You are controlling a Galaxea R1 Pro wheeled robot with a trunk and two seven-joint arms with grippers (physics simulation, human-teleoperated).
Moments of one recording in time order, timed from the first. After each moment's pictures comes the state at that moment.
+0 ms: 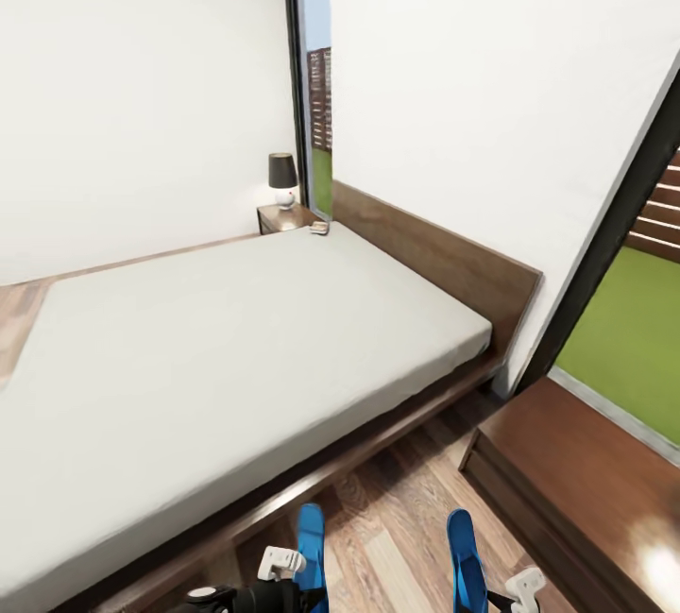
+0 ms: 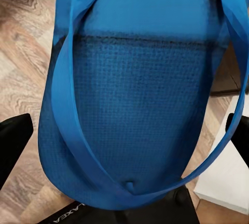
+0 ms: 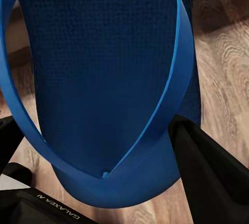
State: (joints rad) left arm -0.50 -0.02 -0.66 -0.16 0.67 0.00 -0.57; right arm -0.31 -0.12 -0.73 -0.38 0.60 -0.26 0.83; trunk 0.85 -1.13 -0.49
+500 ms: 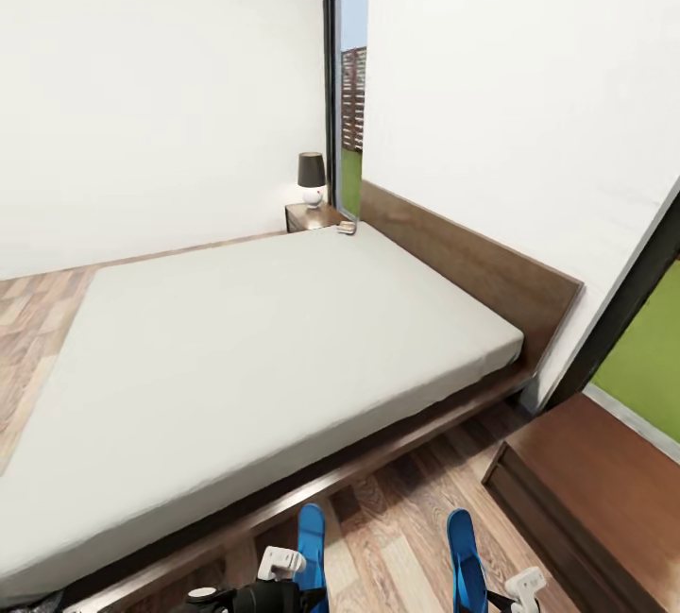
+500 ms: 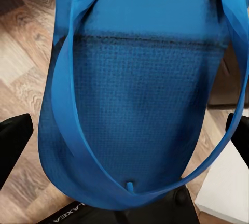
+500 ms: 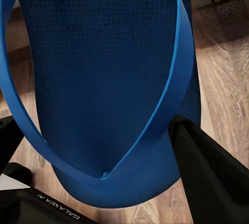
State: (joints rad) left arm -0.50 -0.02 -0.66 -0.15 0.67 0.00 -0.57; right arm -0.31 -0.12 -0.73 -0.38 0.60 -0.26 0.83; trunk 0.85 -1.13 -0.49
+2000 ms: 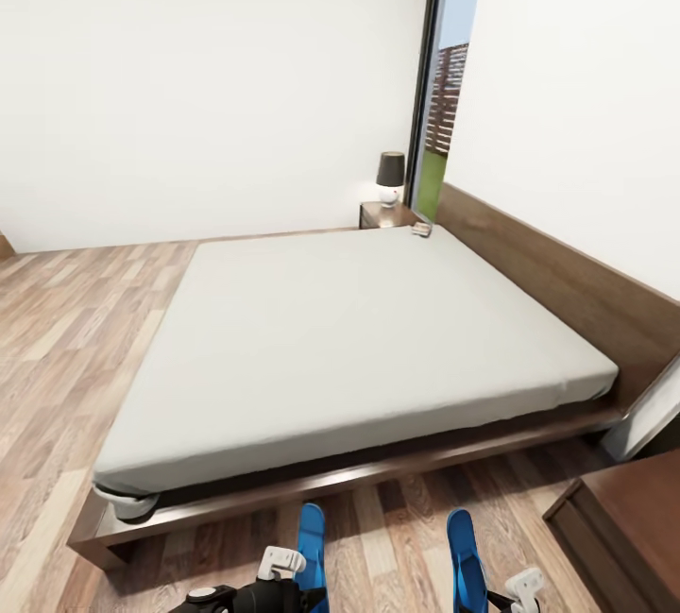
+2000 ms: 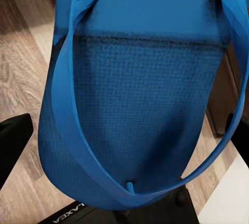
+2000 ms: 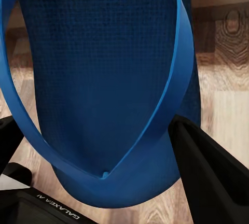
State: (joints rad) left arm -0.50 -0.02 -0.66 -0.16 0.67 0.00 -0.58; right arm -0.31 -0.12 -0.73 -0.38 0.60 -0.26 0.83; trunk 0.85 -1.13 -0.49
